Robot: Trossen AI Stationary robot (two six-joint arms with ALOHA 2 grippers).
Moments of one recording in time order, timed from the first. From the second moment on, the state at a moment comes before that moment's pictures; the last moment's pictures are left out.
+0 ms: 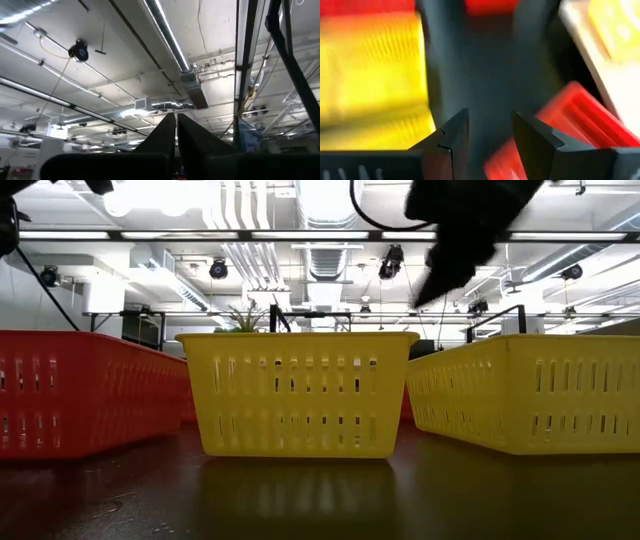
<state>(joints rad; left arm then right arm) -0.42 0.79 0.17 1.57 -0.51 0.67 0.16 1.40 0.98 -0.53 0.20 0.21</state>
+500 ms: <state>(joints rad) -0.42 0.82 0.18 1.56 -0.56 0.72 0.09 1.50 1.12 -0.93 0.13 -0.09</state>
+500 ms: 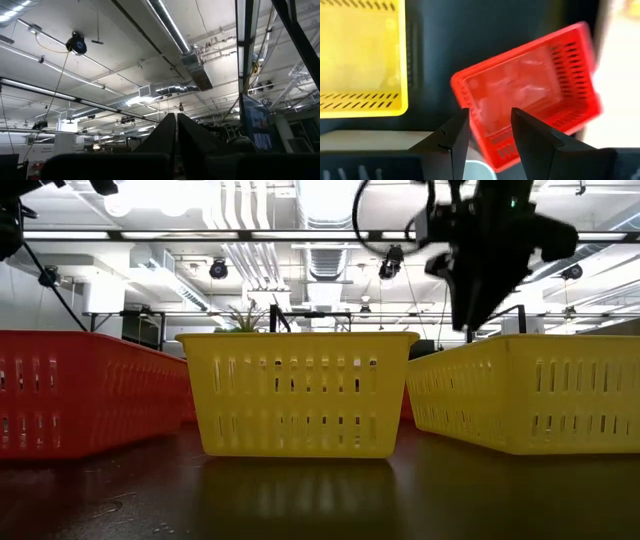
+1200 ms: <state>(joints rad) -0.42 0.84 0.18 1.56 -0.56 0.72 0.07 1.71 1.09 -0.87 0.08 -0.14</state>
